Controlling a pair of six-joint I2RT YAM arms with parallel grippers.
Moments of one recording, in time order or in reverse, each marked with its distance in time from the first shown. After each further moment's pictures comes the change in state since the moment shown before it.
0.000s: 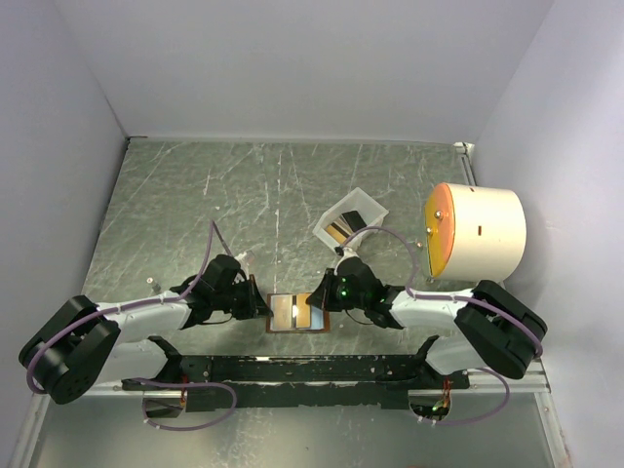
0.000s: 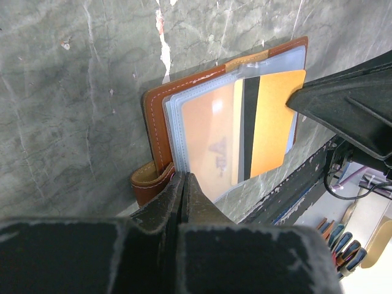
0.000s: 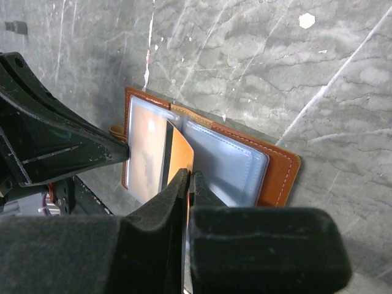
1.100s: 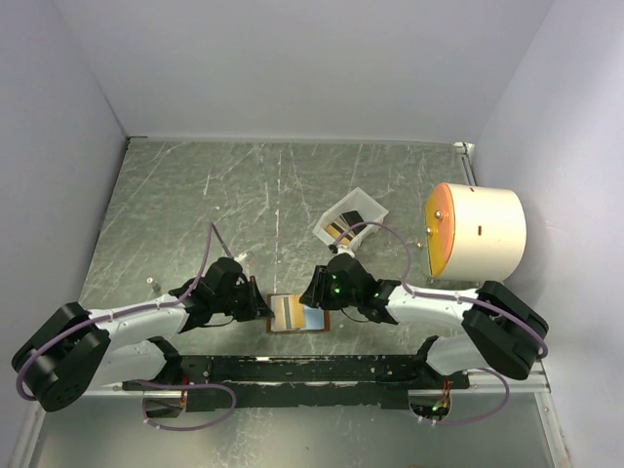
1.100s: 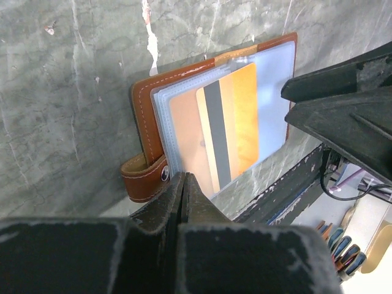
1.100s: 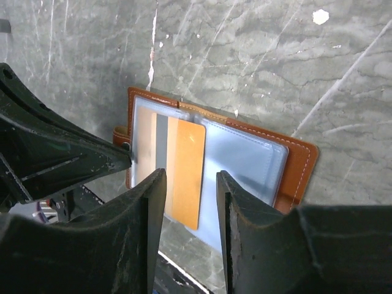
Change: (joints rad) left arm -0.049 -0.051 0.002 -0.034 -0.044 -0.043; right arm 0.053 0.002 0.109 -0.179 0.065 0.016
